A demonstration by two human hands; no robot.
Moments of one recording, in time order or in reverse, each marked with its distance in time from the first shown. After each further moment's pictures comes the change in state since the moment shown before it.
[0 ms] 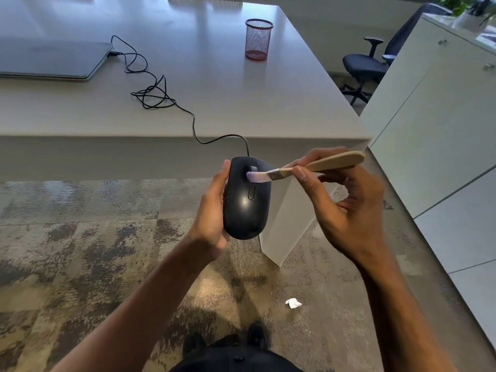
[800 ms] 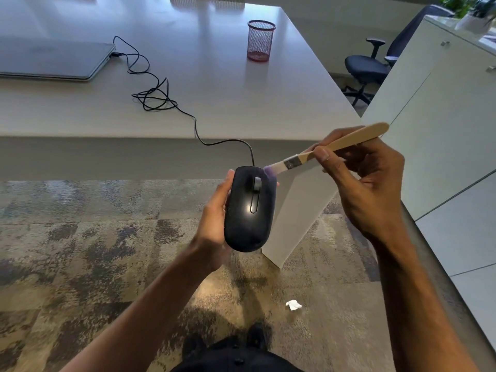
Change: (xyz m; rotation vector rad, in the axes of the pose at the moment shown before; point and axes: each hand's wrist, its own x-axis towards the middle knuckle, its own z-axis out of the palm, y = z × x) left_hand -0.007 -0.004 0.001 -0.079 -0.153 -0.048; right_hand 0.023 0.018 -0.011 0.144 0.038 0.173
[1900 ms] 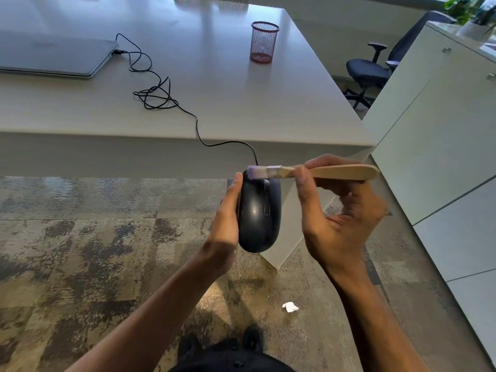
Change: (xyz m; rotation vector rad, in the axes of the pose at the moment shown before) left_hand 0.003 -0.007 0.014 0.166 0.195 0.057; right_hand -0.031 -0.001 0.042 -0.085 0.246 -0.283
